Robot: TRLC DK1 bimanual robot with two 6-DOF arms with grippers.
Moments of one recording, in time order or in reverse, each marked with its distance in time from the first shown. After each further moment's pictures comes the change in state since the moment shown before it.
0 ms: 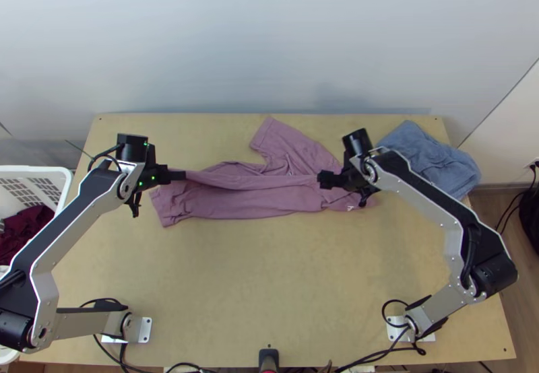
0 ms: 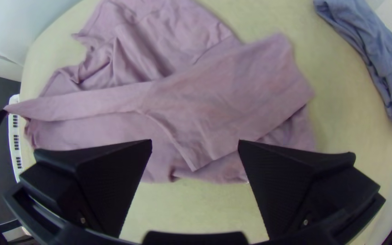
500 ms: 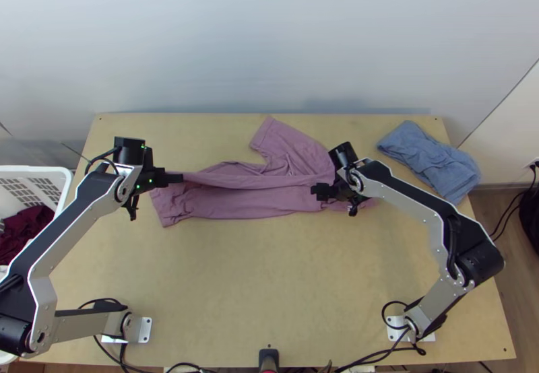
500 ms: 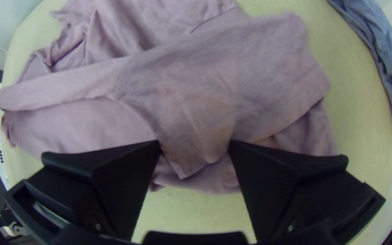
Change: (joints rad) left arm 0.014 -0.025 -0.026 -0.008 0.000 0.004; right arm 0.045 0.078 -0.062 0.082 0.076 -0.008
